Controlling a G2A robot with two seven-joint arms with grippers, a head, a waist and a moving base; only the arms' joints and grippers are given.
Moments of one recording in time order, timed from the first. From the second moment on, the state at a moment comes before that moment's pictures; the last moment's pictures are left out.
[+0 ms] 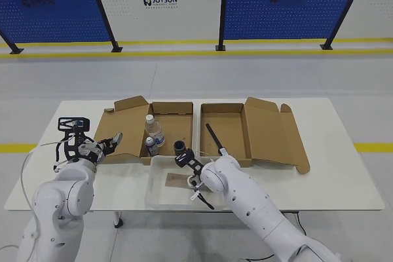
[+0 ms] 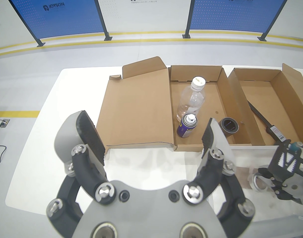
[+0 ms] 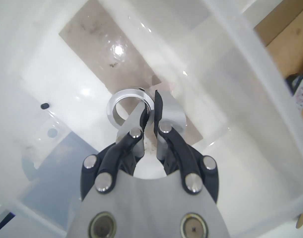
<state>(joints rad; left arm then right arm) 1.48 -1.16 -1.66 -2.02 1.19 0.12 -0.71 -0.88 -1.57 0.81 -1.17 -1.18 -0.07 1.11</state>
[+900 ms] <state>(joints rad) 1.48 -1.16 -1.66 -2.02 1.19 0.12 -0.71 -1.10 -1.52 1.08 -1.62 -0.92 0.13 0.99</state>
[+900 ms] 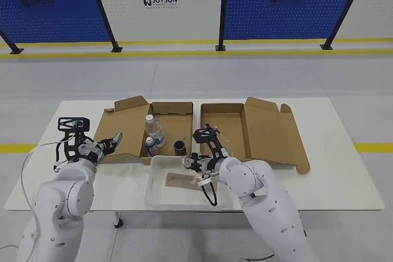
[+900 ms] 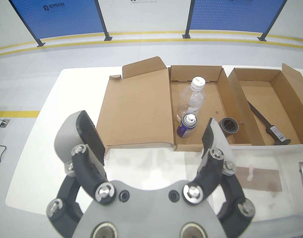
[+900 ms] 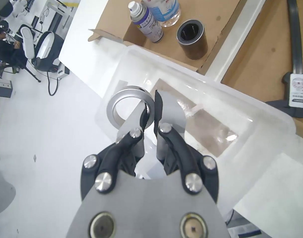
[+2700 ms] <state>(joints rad) 1.48 -1.16 -1.66 -2.02 1.19 0.12 -0.71 -1.06 -1.49 1.36 -1.59 -1.17 0.27 0.59</state>
